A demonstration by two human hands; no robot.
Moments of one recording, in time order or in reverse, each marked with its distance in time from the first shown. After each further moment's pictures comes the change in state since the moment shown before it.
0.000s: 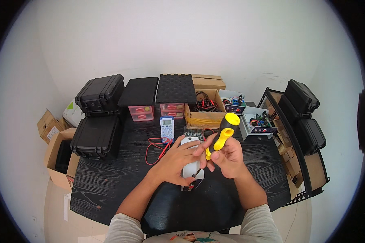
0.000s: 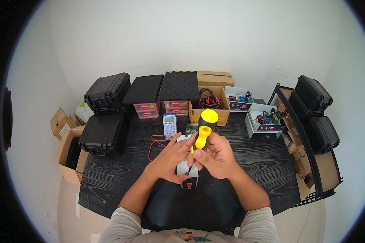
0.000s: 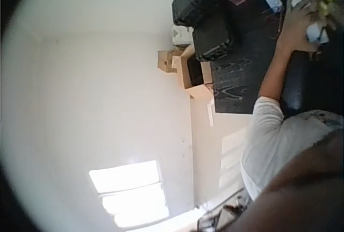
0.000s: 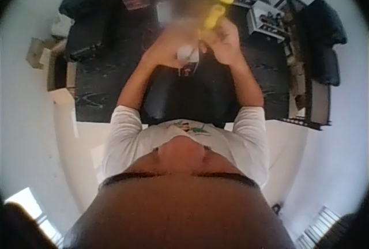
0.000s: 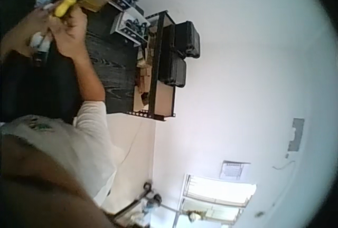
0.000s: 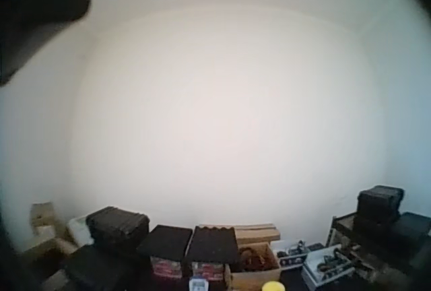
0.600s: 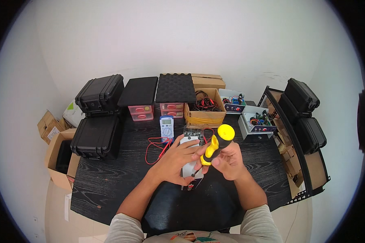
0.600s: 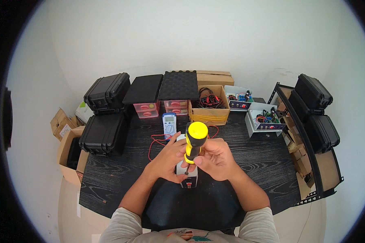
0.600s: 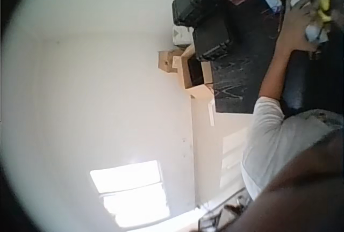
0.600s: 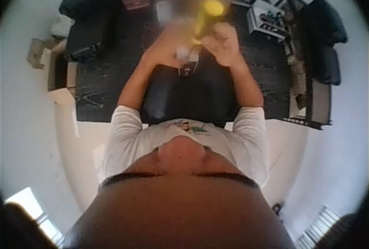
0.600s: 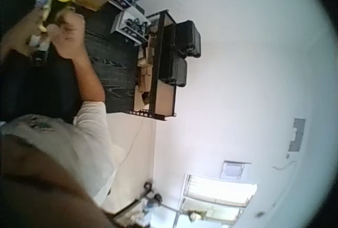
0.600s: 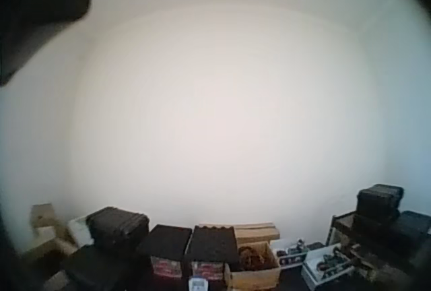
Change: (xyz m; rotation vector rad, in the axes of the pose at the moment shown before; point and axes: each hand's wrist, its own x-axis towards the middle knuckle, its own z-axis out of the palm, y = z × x) left_hand -0.001 -0.001 0.004 -0.025 0.022 -0.029; right_hand -0.007 -0.001 -0.004 0.083 -0.080 0.005
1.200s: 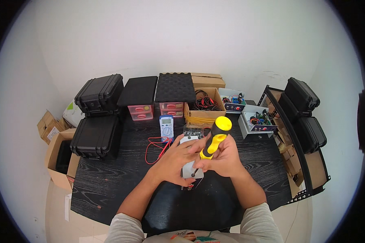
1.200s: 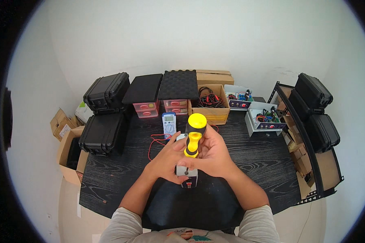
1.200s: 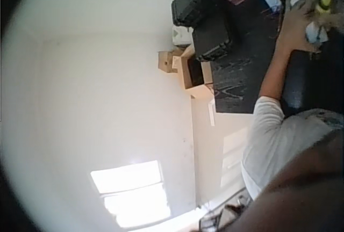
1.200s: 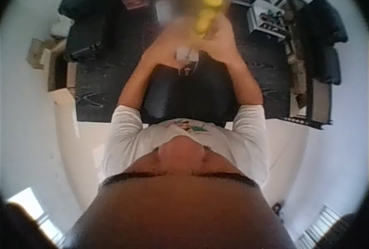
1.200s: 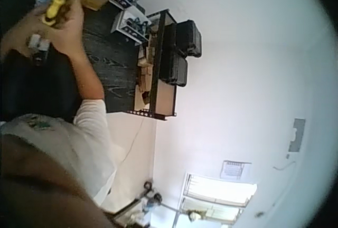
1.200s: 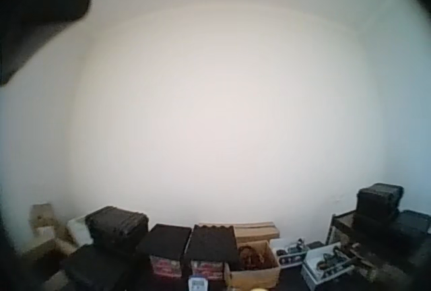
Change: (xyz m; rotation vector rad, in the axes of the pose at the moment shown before) left_hand 0.003 0.006 -0.006 0.014 -0.080 -0.027; right_hand 0.014 0.003 0.010 -0.005 0.069 0.023
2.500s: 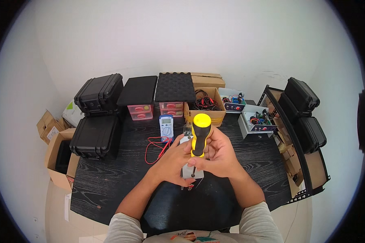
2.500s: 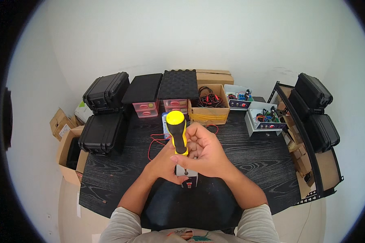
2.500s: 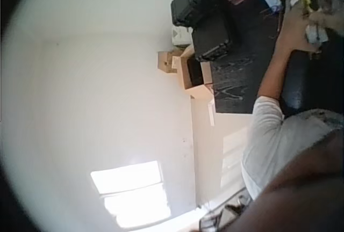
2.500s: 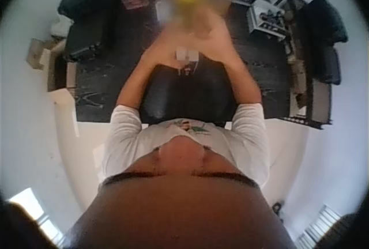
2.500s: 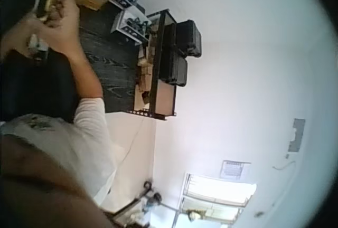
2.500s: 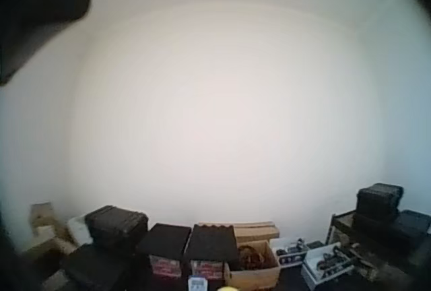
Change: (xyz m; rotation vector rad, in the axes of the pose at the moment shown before) left_hand 0.000 0.003 0.001 -0.189 0.120 -0.010; right_hand 0.008 -0.004 0.010 -0.051 0.014 0.116
